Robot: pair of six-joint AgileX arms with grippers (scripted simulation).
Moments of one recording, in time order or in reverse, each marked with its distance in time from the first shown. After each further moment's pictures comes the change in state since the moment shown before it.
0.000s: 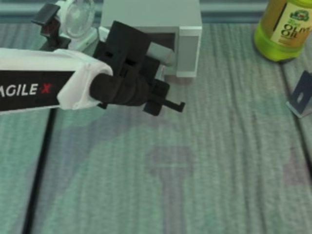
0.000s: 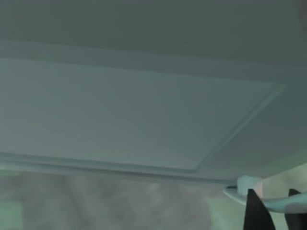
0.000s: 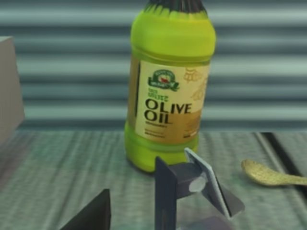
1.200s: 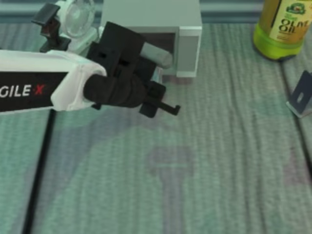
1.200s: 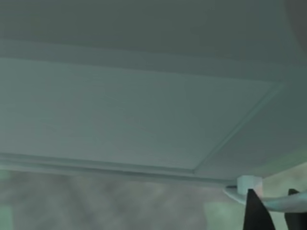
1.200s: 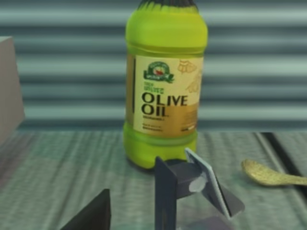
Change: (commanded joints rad) left arm 0.019 -0.021 -0.028 0.005 0.042 0.048; right arm 0.000 0.000 0.000 0.000 0.000 0.000
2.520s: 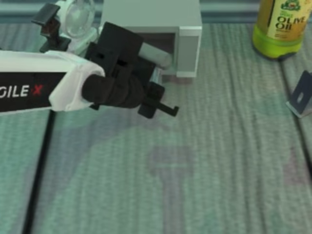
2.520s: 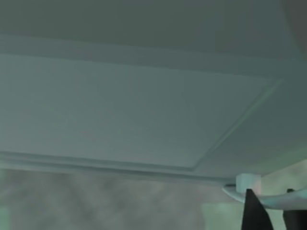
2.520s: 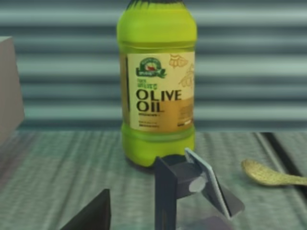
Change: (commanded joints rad) left arm -0.001 -0.003 -0.007 -0.002 0.017 0.008; right arm 0.000 0.000 0.000 0.000 0.000 0.000
